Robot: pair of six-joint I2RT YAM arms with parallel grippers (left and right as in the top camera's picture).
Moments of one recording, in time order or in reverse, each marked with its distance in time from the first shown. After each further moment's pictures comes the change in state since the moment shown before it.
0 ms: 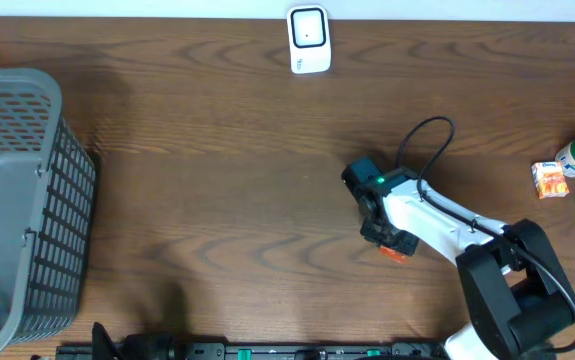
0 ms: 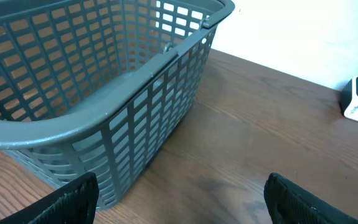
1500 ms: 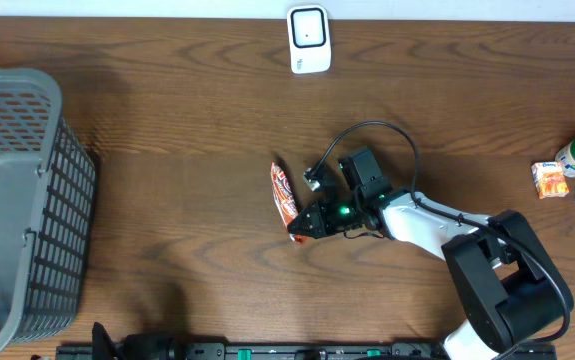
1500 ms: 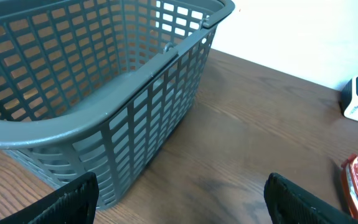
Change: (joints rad) left arm 0.000 0.000 0.000 0.000 0.000 0.000; right arm -0.006 0.030 -0.145 0.829 -1.125 -0.595
